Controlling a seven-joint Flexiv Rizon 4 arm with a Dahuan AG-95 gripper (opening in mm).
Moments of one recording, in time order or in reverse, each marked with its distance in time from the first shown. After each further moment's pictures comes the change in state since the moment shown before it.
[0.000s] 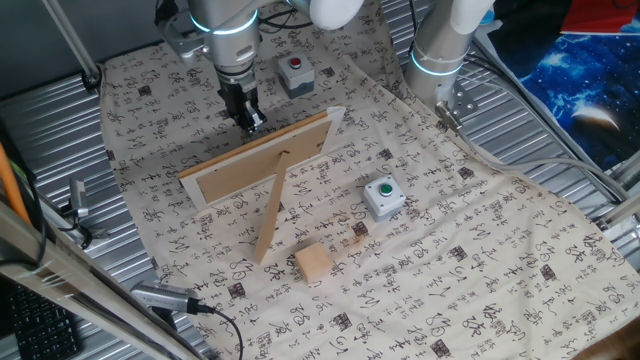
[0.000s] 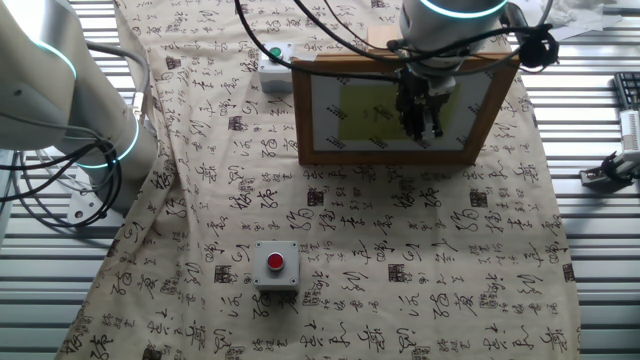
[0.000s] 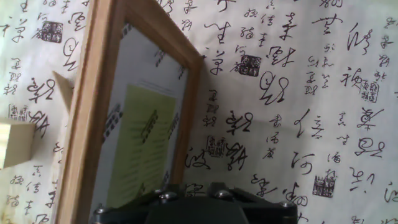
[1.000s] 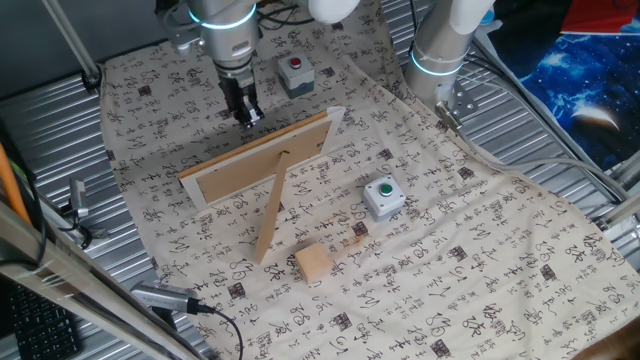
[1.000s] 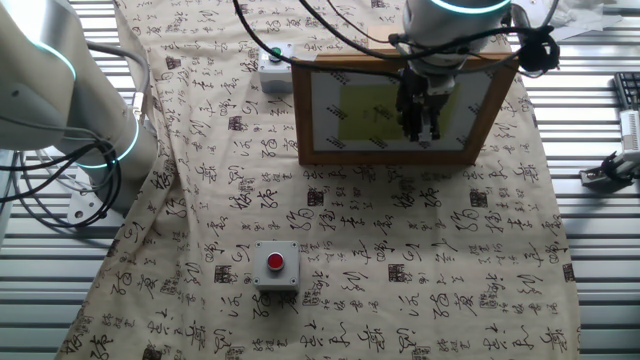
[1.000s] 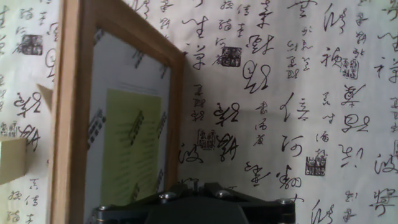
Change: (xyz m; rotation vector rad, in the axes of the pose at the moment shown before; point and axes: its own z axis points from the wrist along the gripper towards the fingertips) arm 0.004 -0.009 -0.008 0.020 0.021 0.080
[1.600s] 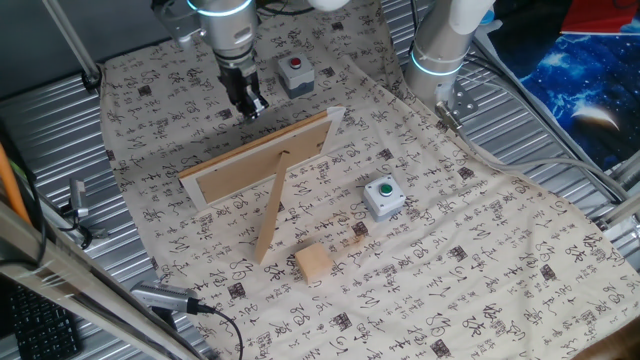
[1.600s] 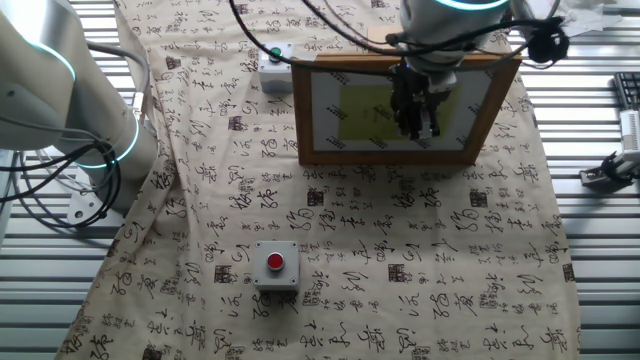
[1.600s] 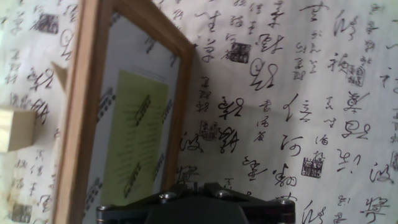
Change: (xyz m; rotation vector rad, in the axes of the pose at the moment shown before) arm 0.006 0.002 -0.013 -0.023 0.026 -0.119
